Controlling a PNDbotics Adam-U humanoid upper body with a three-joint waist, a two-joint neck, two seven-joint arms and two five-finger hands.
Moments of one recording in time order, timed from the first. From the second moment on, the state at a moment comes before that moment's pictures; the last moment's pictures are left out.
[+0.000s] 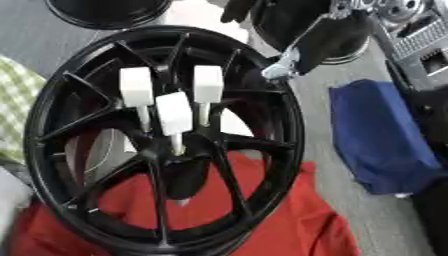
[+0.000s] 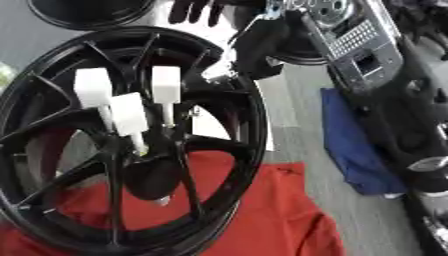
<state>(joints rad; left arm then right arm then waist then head) -0.35 0.26 0.17 -1.34 0.17 -0.06 0.34 -0.90 -0.54 0.25 -1.80 0.37 0.09 0.79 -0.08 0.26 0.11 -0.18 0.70</state>
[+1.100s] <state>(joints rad) -0.38 0.24 0.15 -1.35 0.18 -0.05 0.33 -0.85 -0.46 0.30 -1.70 0.48 0.15 0.70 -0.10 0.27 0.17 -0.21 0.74</state>
